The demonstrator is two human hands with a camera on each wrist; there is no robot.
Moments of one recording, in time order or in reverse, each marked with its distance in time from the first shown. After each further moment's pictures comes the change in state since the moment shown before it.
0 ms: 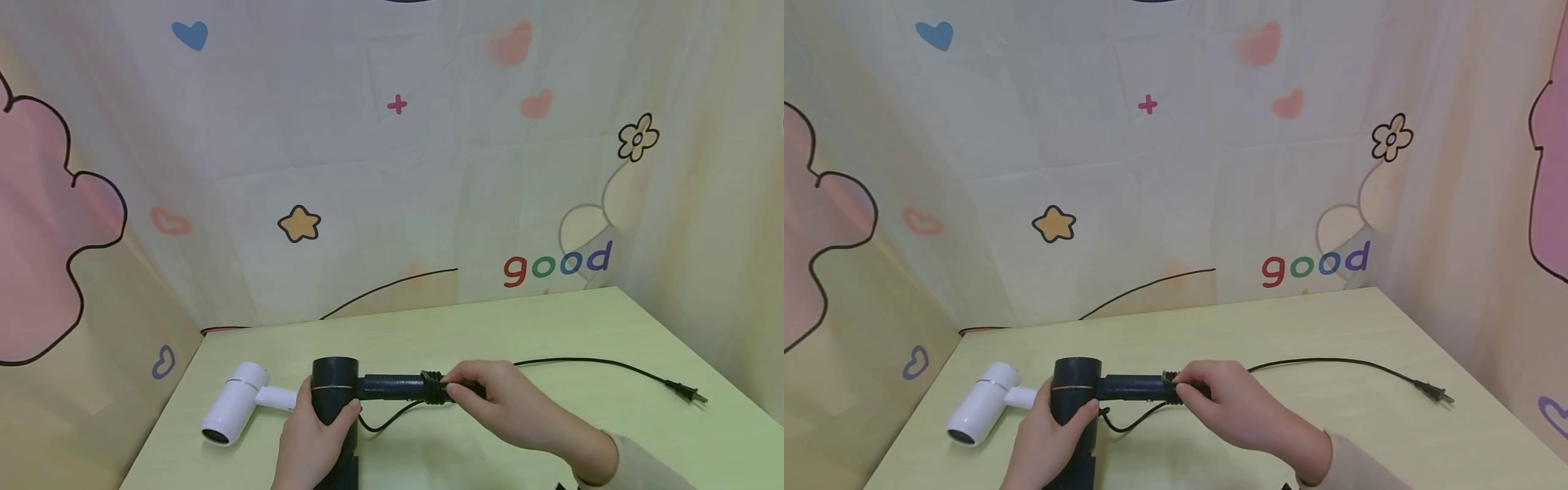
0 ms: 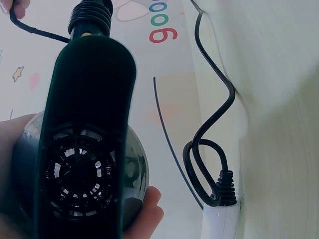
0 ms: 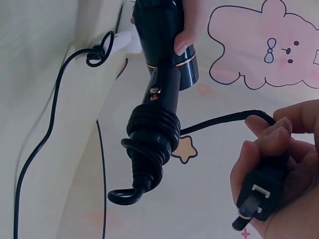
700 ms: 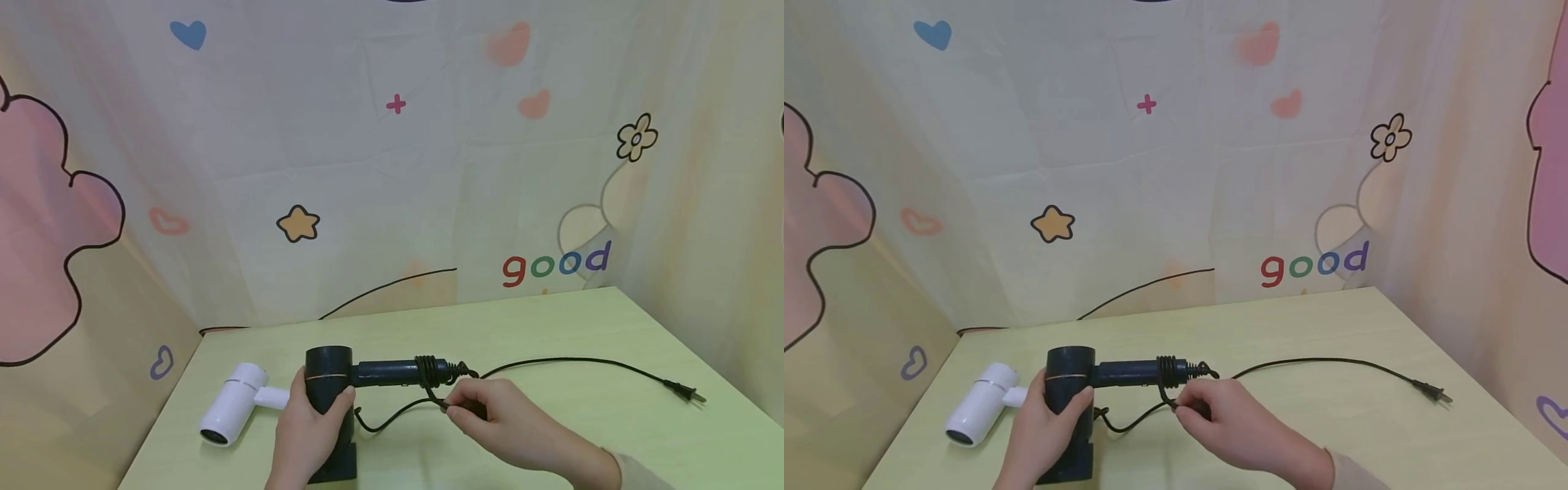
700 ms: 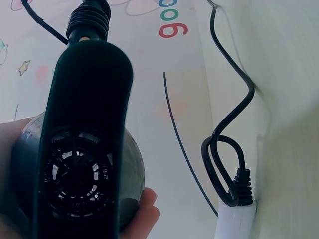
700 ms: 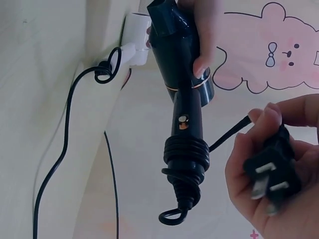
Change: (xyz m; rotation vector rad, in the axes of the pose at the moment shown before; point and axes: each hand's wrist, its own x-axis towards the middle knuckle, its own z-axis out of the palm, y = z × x) left_hand 0.005 0.008 -0.006 -0.045 0.022 -0.011; right_hand -0.013 0.005 0.013 0.087 -0.027 -0.004
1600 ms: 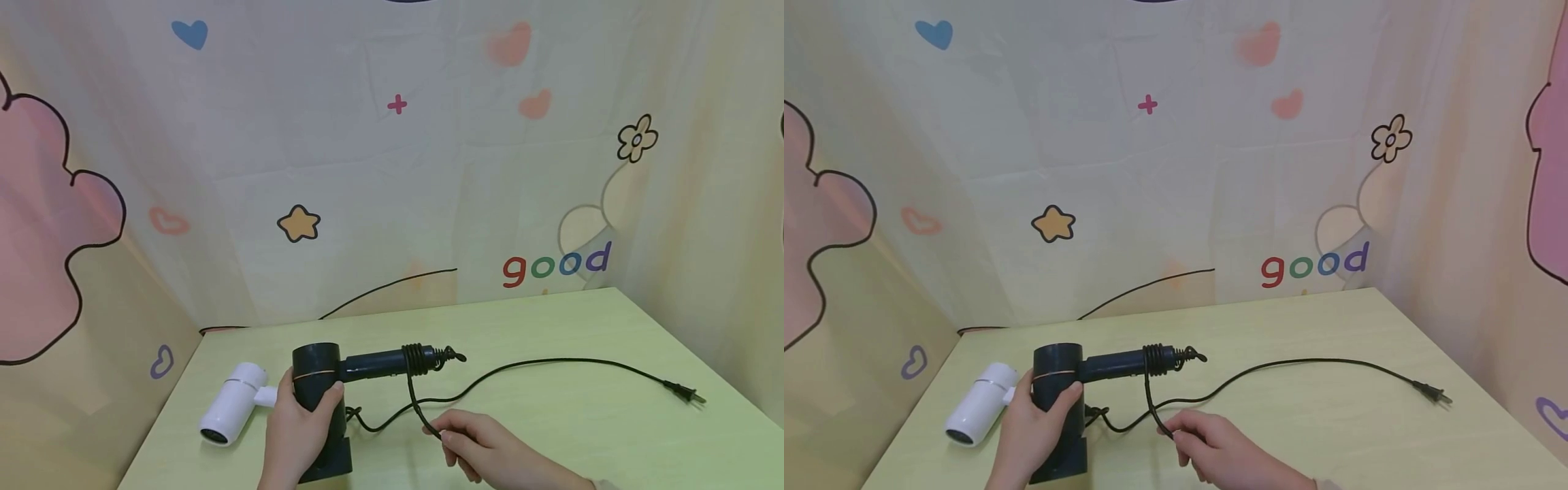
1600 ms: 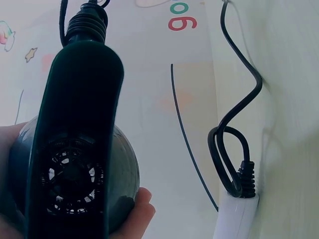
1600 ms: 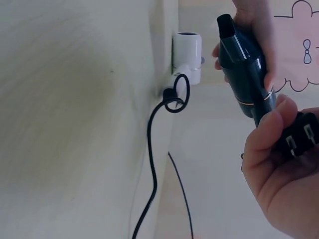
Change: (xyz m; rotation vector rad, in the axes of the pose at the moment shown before) left_hand 0.000 -0.003 -0.009 -0.089 0.044 -0.009; right_hand -0.004 0.038 0.035 0.467 -0.206 0.200
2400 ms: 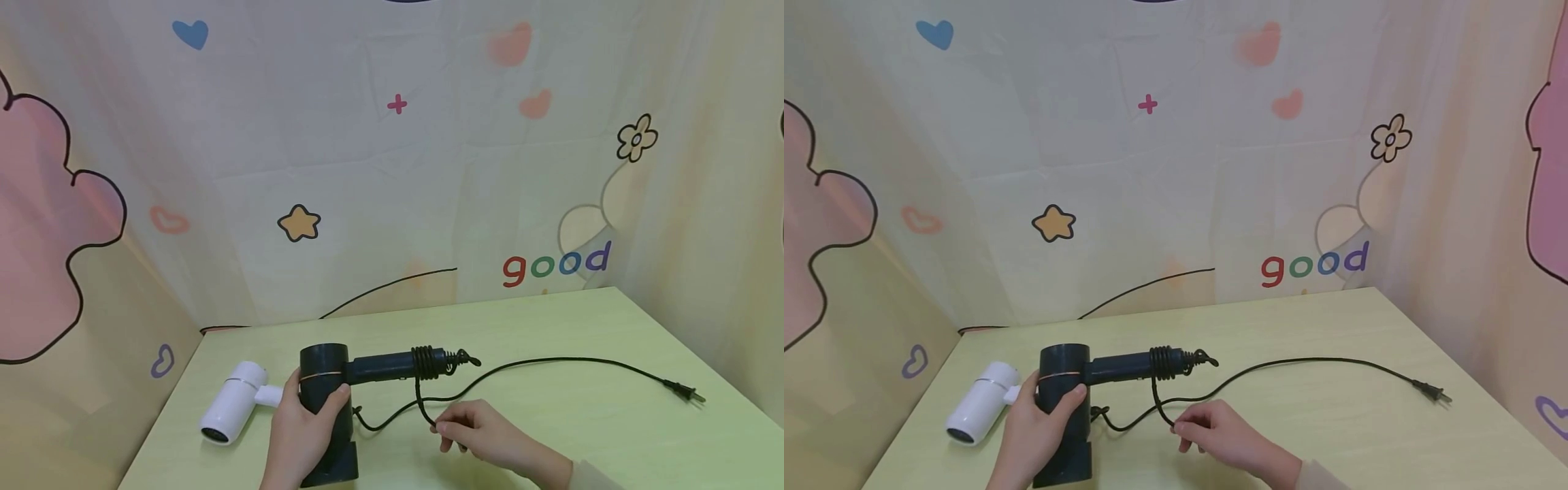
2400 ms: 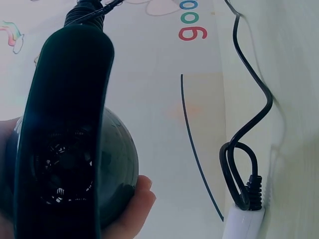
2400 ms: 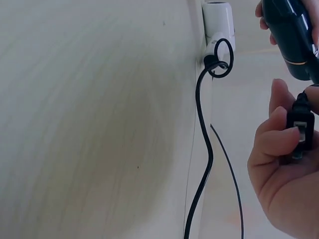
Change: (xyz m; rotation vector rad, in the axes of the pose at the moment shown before) left_hand -0.006 0.004 0.000 -0.039 -0.049 -0.015; right_hand 0.024 0.038 -0.017 -0.125 0.110 0.072
